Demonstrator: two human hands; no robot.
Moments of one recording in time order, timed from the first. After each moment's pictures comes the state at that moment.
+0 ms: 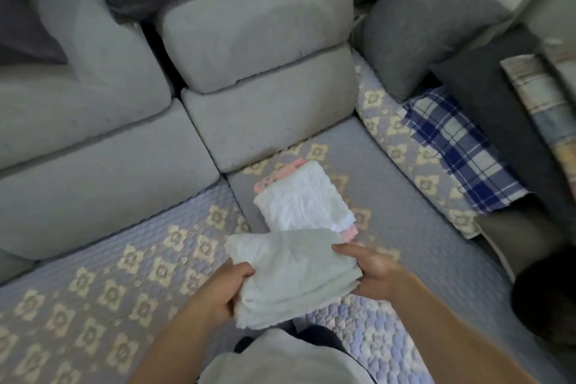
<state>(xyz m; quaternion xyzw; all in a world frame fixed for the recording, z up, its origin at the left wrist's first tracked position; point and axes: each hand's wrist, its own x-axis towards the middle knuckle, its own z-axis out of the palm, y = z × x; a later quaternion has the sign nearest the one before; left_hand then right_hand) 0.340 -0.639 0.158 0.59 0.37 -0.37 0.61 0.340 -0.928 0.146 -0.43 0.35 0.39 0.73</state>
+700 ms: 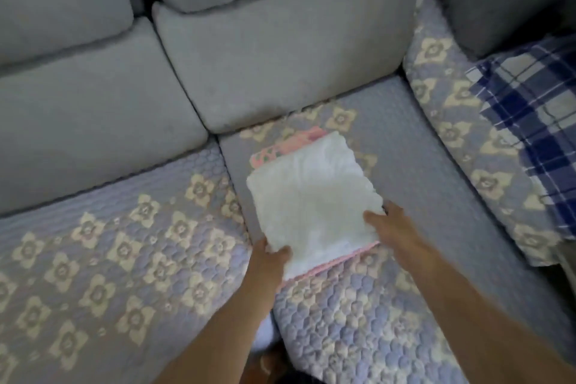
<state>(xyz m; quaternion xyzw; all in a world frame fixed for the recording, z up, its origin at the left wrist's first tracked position) 0.411 -0.735 -0.017 0.62 0.39 -0.25 0.64 0.477 -0.972 -0.019 -0.77 0.31 0.22 0.51</state>
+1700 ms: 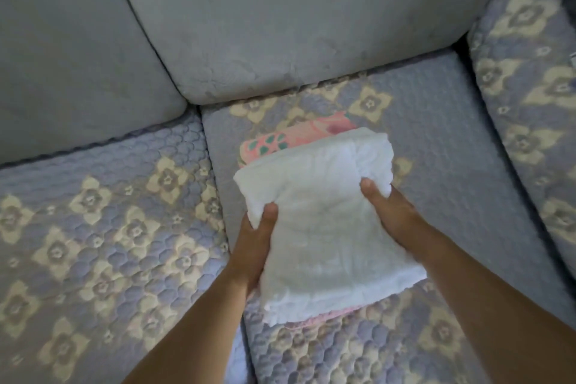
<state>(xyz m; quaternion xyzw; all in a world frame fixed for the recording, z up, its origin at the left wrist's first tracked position) 0.495 -0.731 -0.152 0.54 0.33 -0.19 0.75 0.577 -0.973 -0.131 -0.81 0.20 0.31 0.45</state>
